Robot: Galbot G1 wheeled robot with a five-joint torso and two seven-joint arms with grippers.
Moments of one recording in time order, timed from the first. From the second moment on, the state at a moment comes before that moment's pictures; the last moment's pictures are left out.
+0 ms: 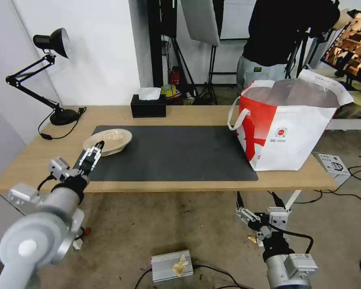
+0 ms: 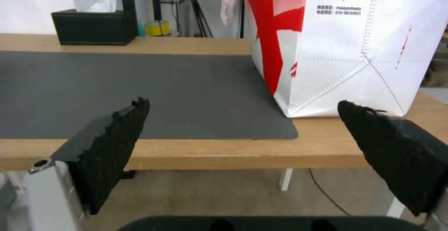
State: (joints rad) left arm 1.25 -1.02 -0.66 -2.32 -1.64 0.14 -0.77; right arm -1.65 0.78 0.10 2.40 0.34 0.01 0.83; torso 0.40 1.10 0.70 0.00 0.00
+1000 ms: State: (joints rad) left arm 0.93 -0.91 -0.49 -2.02 -1.71 0.20 -1.04; right arm -1.65 0.78 0.10 2.40 0.34 0.01 0.83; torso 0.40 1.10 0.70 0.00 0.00
